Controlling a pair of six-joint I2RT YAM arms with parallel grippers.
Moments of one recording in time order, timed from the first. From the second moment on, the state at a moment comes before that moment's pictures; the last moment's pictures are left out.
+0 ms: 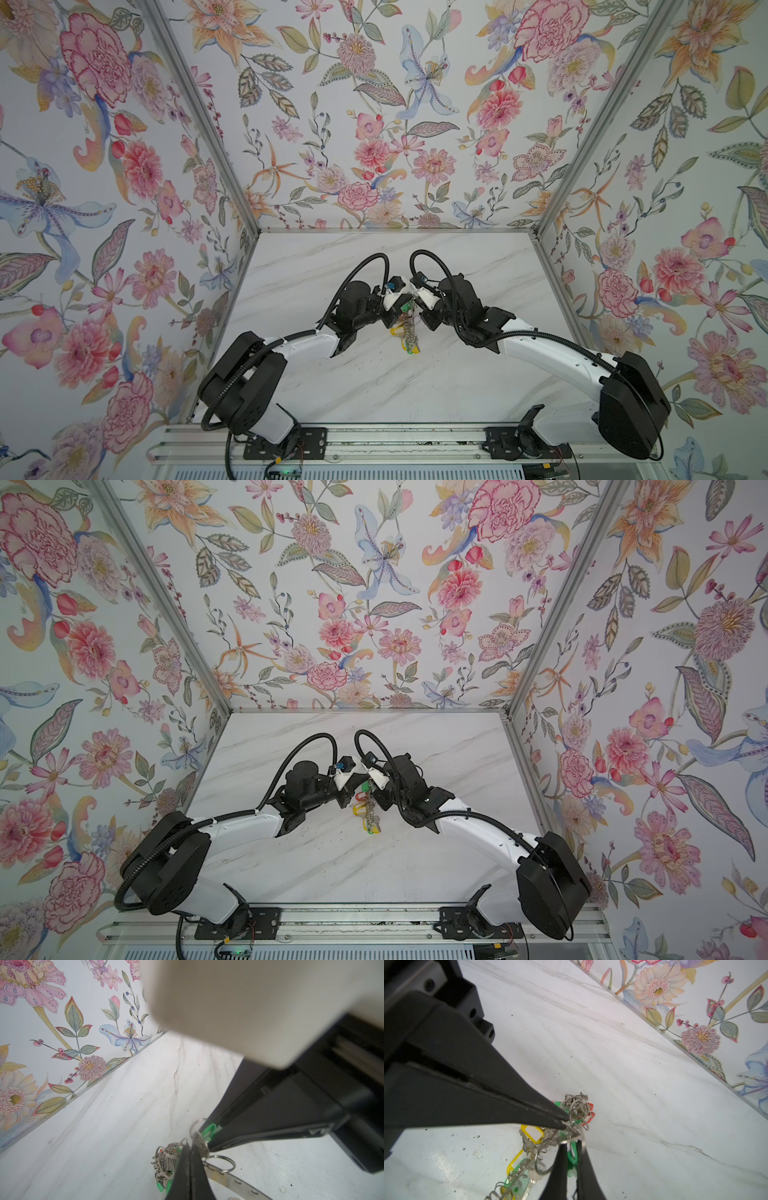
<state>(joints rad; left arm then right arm) -0.64 1.53 0.73 0.56 0.39 0.20 0.77 1.37 0.91 -0.14 0.08 -0.20</state>
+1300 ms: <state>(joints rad) -0.63 1.58 0.75 0.66 0.45 0.16 0.82 1.36 0.89 -0.04 0.27 -0.25</state>
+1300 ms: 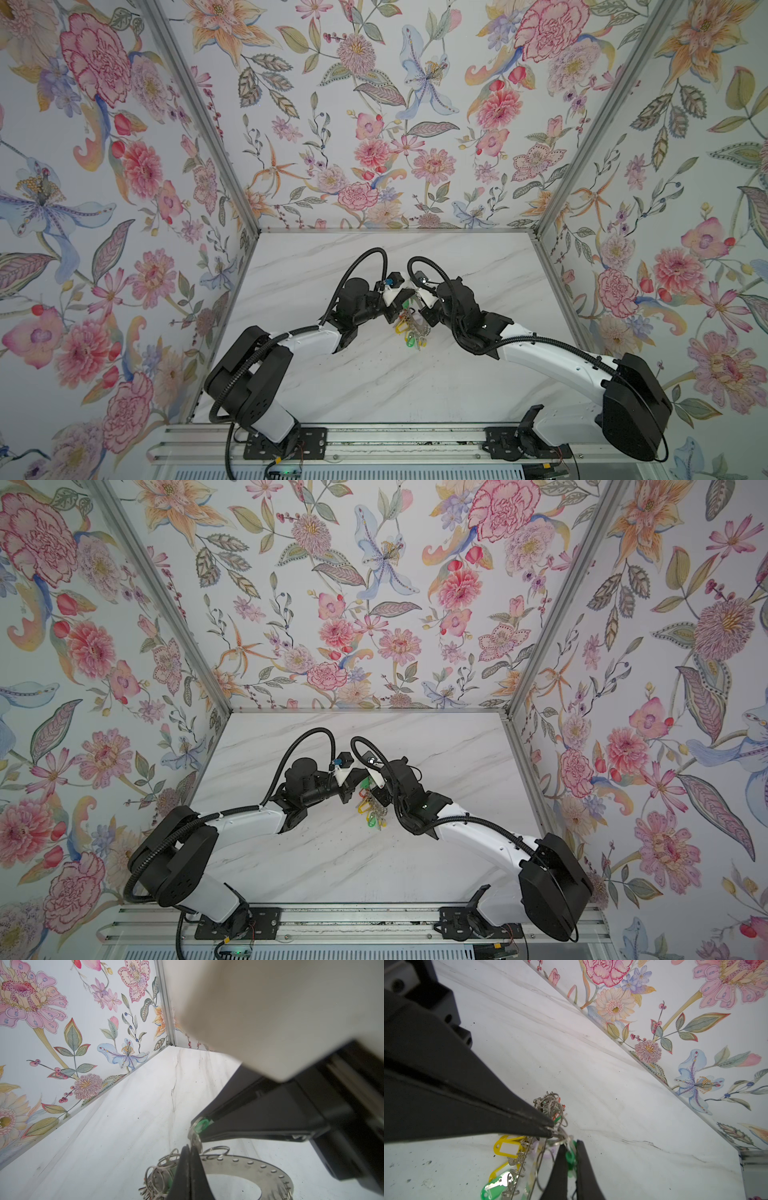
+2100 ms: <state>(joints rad) -0.63 1.60 0.76 0.67 0.45 0.14 0.80 1.36 0.90 -0.06 0.18 -0.20</state>
